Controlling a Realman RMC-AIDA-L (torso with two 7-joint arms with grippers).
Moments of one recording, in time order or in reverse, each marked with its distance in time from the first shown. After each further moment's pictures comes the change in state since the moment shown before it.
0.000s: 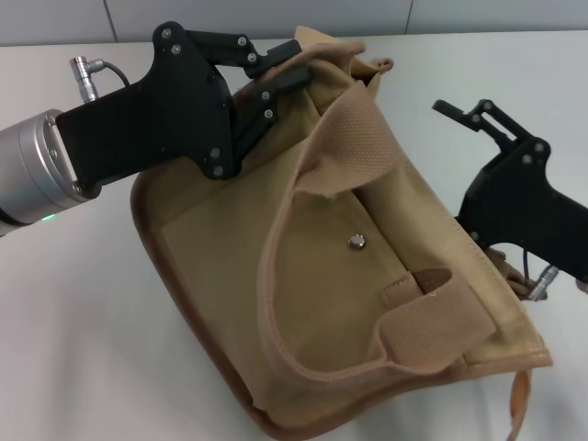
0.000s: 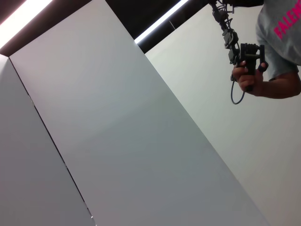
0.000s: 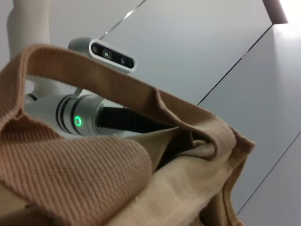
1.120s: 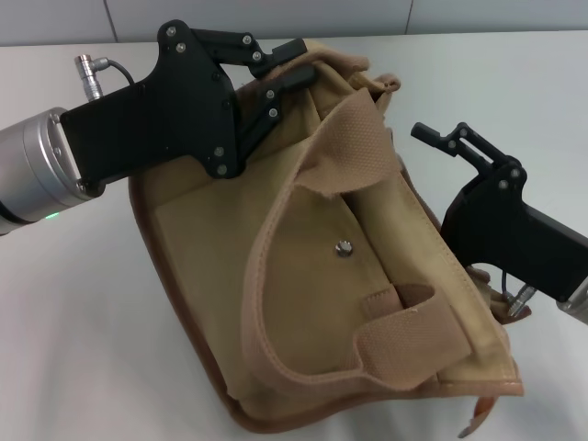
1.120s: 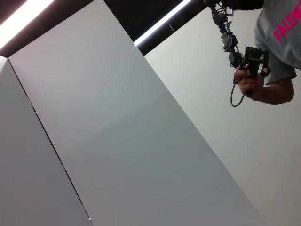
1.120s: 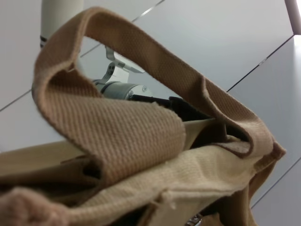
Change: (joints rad) left arm -0.010 0.000 0.000 -0.011 0.000 0.002 0.000; right arm 0.037 0.000 -0.013 0.132 -0.002 0.008 -0.237
